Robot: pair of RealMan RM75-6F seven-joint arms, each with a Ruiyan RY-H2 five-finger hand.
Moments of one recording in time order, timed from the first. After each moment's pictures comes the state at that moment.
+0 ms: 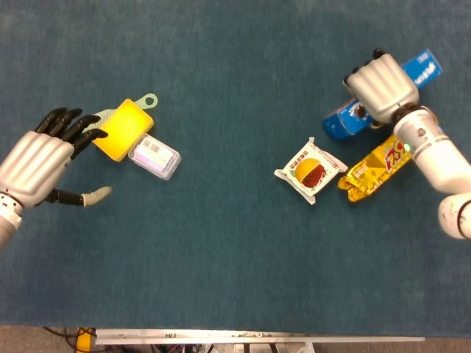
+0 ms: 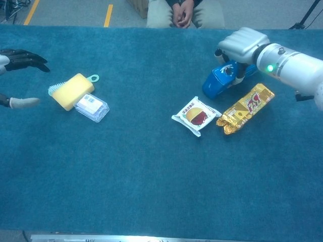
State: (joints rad) left arm -0.51 -0.97 0.07 -1.78 1.51 1.05 -0.03; right arm 0.93 -1.45 0.08 -1.38 -0.86 0.80 -0.74
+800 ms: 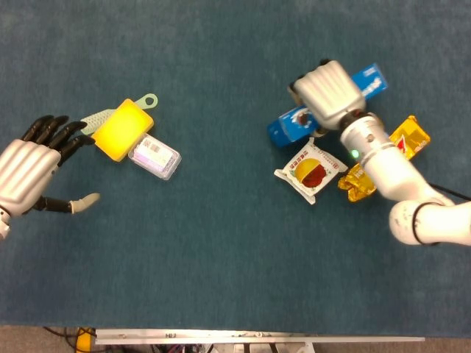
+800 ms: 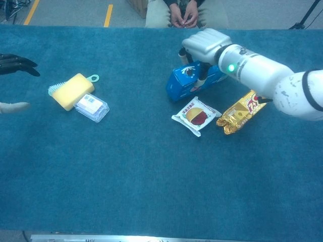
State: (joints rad) left arm -0.46 -0.94 0.08 -1.77 1.54 1.07 -0.05; right arm 1.05 -1.55 0.16 -1.48 -0.68 0.85 -0.78
